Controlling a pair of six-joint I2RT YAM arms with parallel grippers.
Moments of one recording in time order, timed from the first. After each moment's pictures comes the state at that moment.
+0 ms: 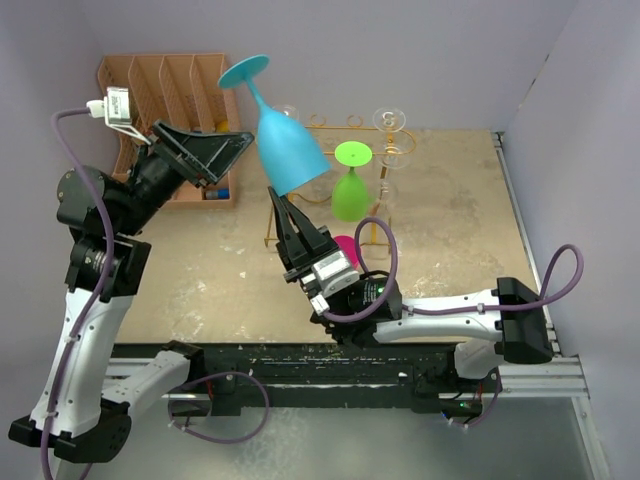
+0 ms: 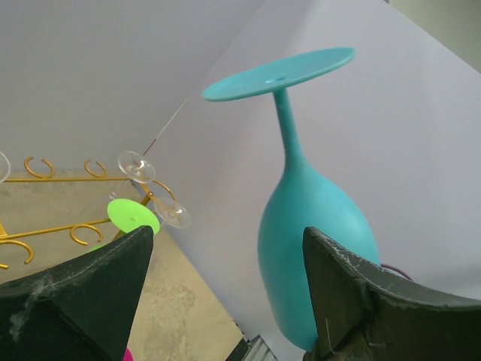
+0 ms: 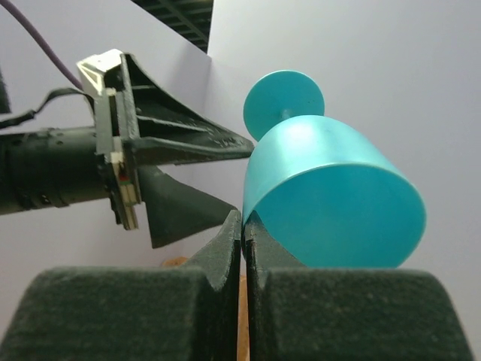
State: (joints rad) left arm -0.28 0.95 1.40 -0.10 0.43 -0.92; right arm 1.46 1.54 1.18 1.43 0.49 -0.91
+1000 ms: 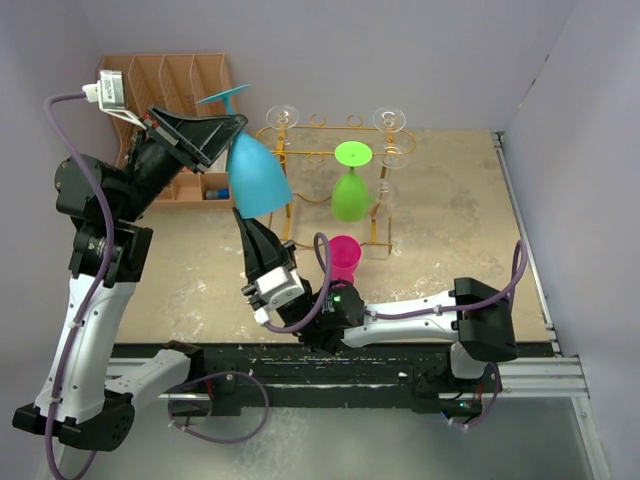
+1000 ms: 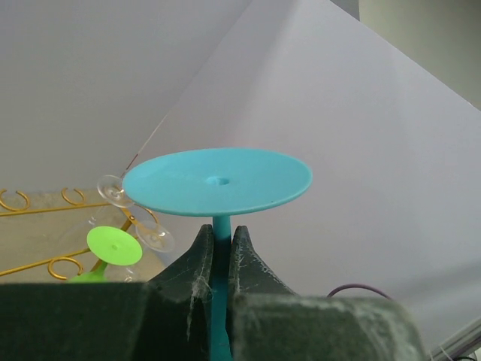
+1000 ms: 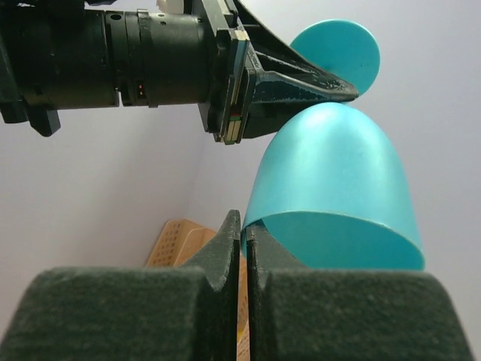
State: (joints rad) left arm -0.26 1.01 1.46 0.00 0.46 -0.96; right arm 1.49 1.71 1.24 1.44 0.51 -1.00
